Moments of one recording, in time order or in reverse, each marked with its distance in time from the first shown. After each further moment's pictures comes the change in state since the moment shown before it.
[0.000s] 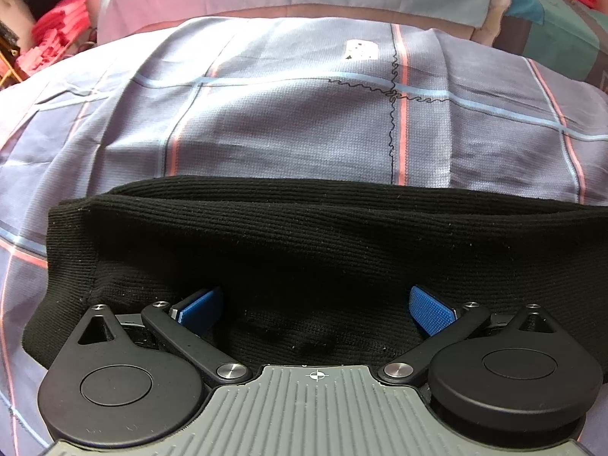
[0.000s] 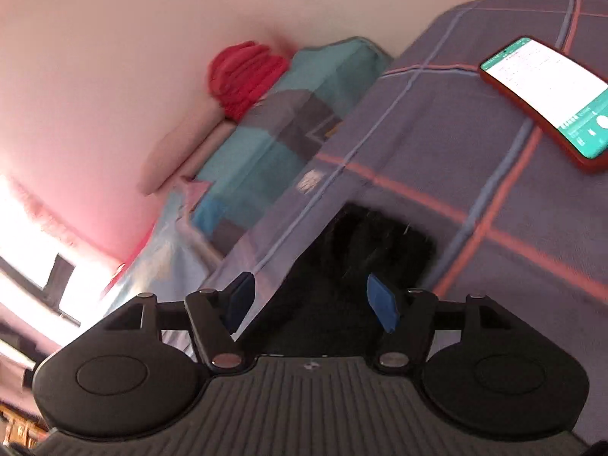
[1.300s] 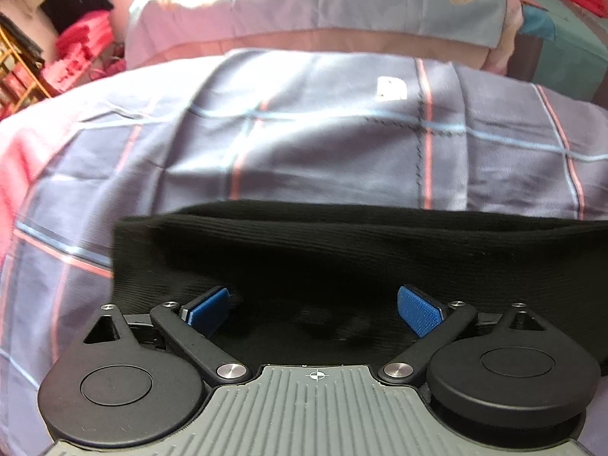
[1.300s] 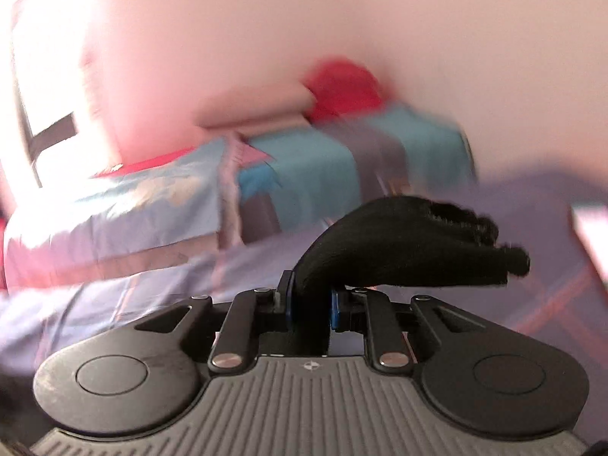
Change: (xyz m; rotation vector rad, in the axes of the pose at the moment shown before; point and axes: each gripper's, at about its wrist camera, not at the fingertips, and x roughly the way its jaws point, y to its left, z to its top) left arm -0.045 0.017 0.003 -0.007 -0.059 0.081; right arm 0.007 0.166 -0.104 -0.798 -0.194 -0.079
